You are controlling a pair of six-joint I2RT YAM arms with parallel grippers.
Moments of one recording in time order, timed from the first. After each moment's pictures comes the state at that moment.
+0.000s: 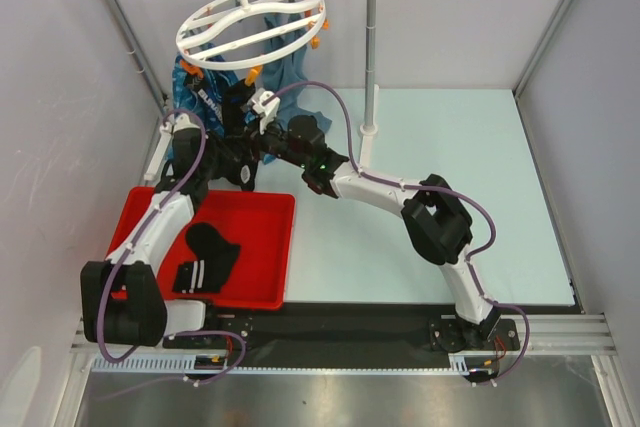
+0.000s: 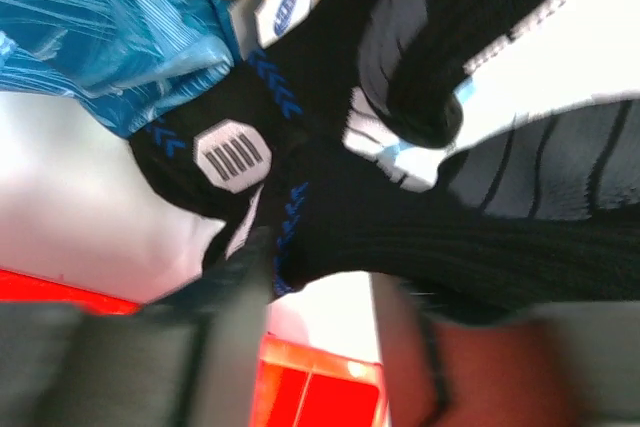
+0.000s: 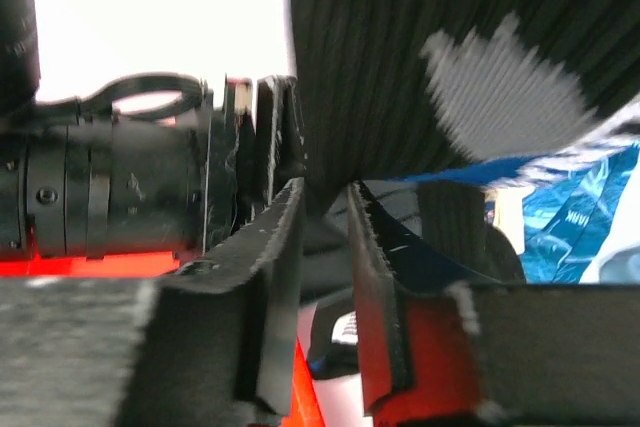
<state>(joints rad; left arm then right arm) -0.06 1.28 0.86 -0.10 0.01 -0.68 0.90 2.15 1.74 0.55 -0.25 0.11</state>
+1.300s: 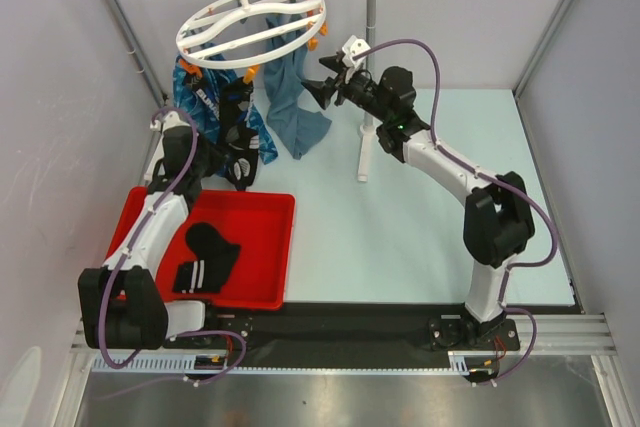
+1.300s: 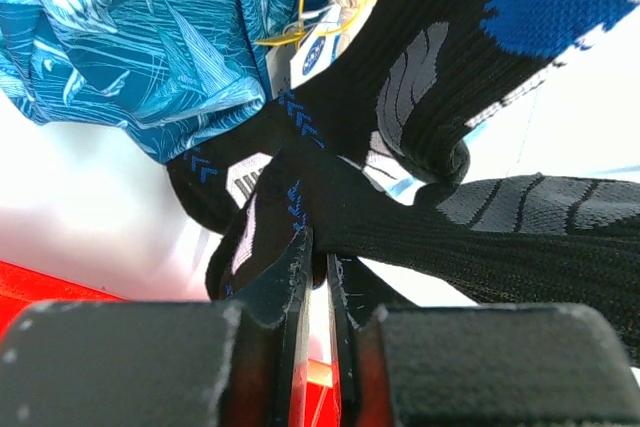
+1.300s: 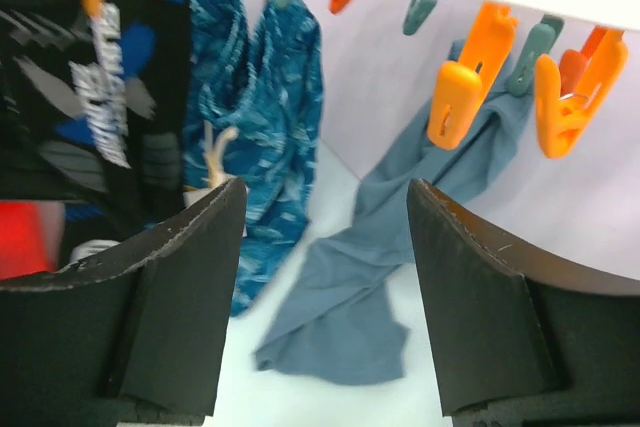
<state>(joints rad) -0.01 1.26 0.89 -0.12 -0.01 -0.65 0.53 1.85 1.58 0.55 -0.45 -0.08</state>
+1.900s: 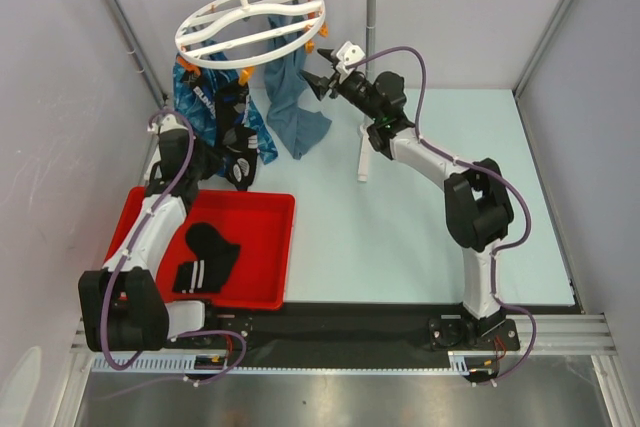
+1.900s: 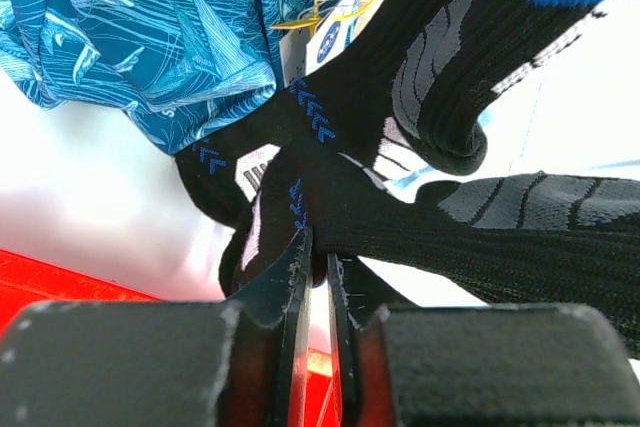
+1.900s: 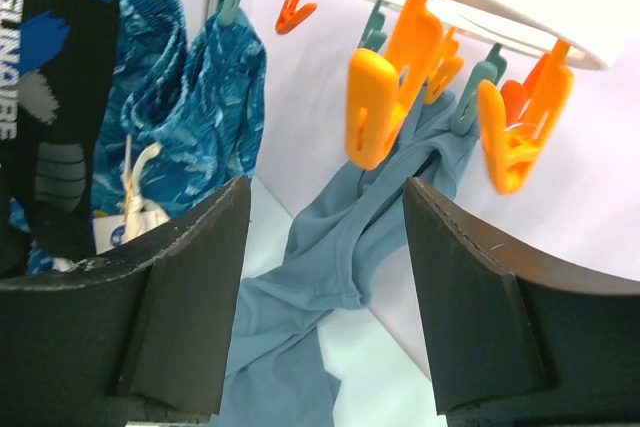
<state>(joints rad) 0.02 1.25 0.86 -0.11 0.03 -0.65 0.52 2.02 1.64 0.79 -0.43 -0.20</state>
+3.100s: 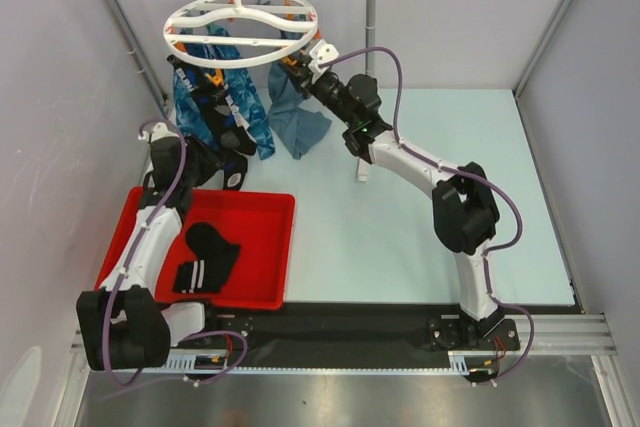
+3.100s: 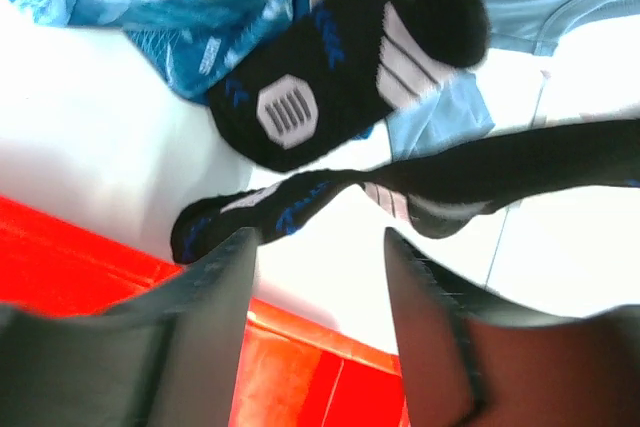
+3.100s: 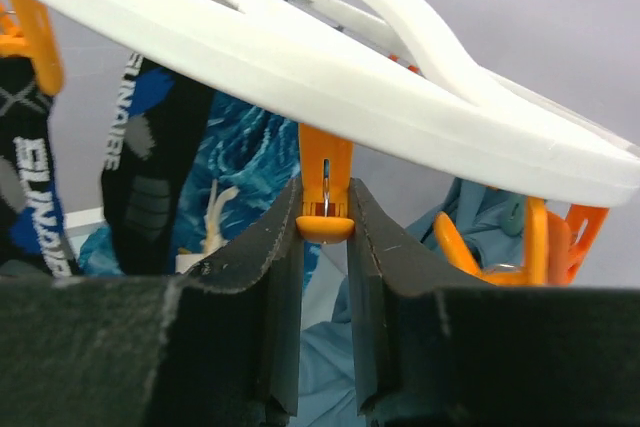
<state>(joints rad) 0.06 1.17 0.81 -0.13 0.04 -0.65 0.64 2.08 1.77 0.75 -0.28 -0.17</state>
